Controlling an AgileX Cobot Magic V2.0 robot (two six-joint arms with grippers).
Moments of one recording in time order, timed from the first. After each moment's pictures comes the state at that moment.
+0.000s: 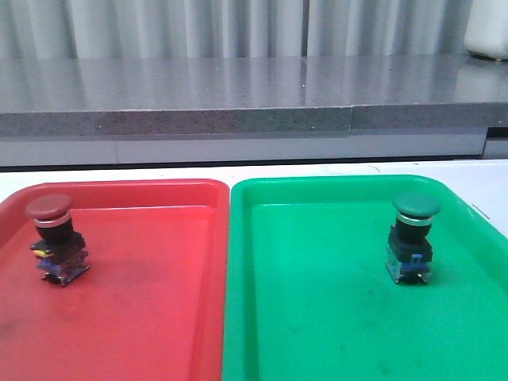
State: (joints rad) left arm -0.35 0.46 -0.65 -0.12 0.68 0.04; right arm 0.38 0.49 -0.68 0.20 0.80 -0.21
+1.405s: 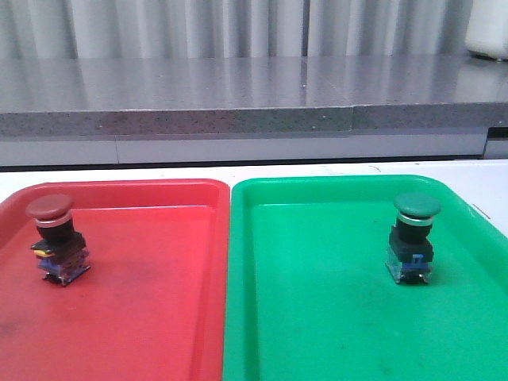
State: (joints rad) left arm -0.35 0.46 -0.65 -0.12 0.68 0.04; right arm 0.38 0.44 -0.68 0.19 0.90 -0.18
